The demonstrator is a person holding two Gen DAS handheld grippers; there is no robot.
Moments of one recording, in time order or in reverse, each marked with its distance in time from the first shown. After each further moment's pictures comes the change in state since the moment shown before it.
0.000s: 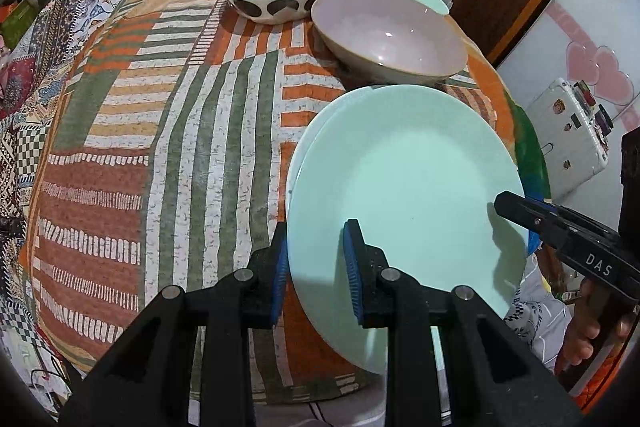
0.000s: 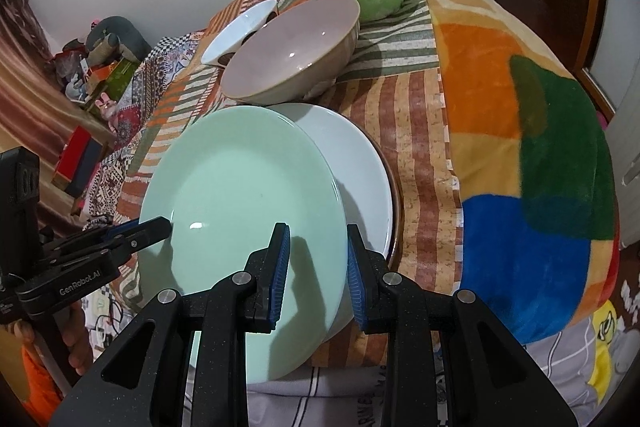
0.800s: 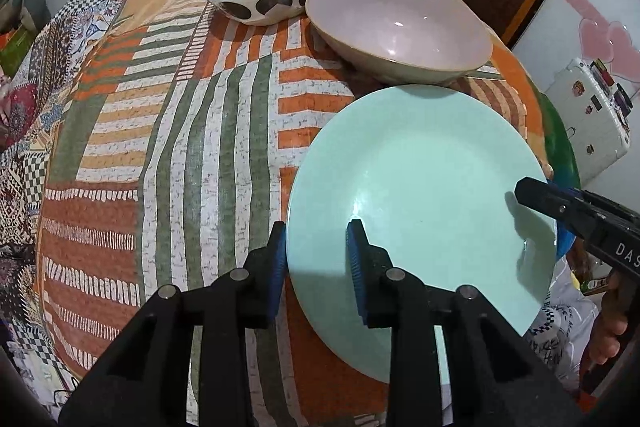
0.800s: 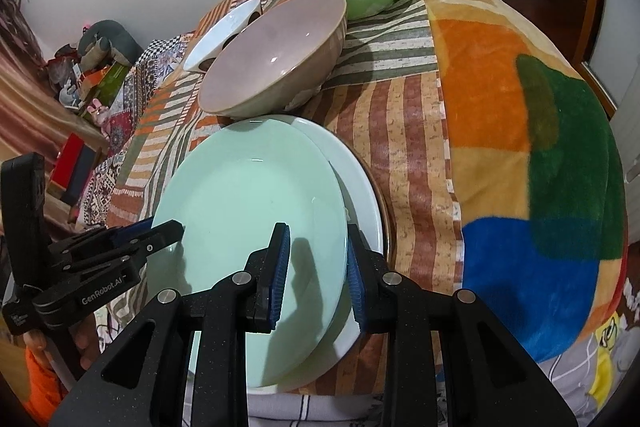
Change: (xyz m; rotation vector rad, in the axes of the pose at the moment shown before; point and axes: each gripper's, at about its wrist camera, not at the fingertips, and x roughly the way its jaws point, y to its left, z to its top) left arm 0.029 -0.008 0.018 0.075 0.012 0.084; right arm 0.009 -0.003 0.012 0.017 0.004 -0.011
